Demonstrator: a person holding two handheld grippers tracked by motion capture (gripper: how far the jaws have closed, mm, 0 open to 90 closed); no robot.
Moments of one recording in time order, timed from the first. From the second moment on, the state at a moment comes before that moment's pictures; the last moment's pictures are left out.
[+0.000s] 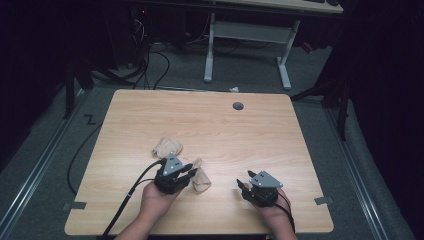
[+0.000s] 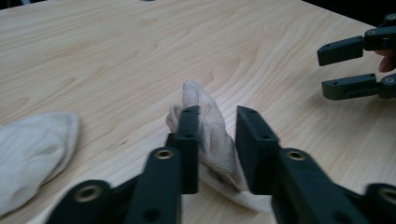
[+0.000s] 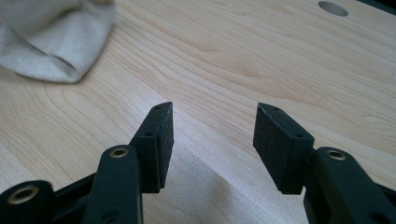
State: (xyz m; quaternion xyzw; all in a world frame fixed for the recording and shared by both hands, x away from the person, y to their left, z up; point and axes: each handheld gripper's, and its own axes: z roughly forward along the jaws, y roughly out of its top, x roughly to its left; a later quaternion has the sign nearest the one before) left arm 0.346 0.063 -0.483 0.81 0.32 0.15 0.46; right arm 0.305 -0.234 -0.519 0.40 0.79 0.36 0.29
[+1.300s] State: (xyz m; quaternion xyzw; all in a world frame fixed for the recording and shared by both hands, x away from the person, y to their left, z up) left arm 0.339 0.055 -0.509 0.83 0.33 0.14 0.44; right arm 0.305 -0.231 -0.520 0.40 0.79 0.37 0.28
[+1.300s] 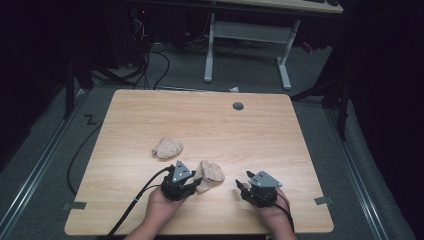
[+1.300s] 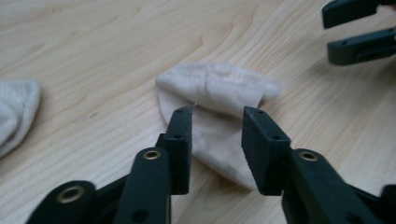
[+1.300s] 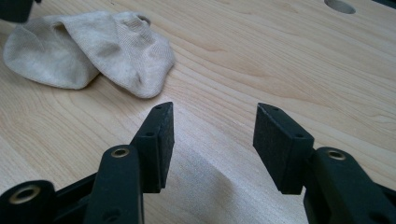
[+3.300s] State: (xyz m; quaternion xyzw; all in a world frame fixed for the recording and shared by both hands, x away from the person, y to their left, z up) left arm 0.357 0.141 -0.506 0.83 0.38 0.15 0.37; right arm 0.297 -0.187 -0.510 0.38 0.81 0.40 0.20
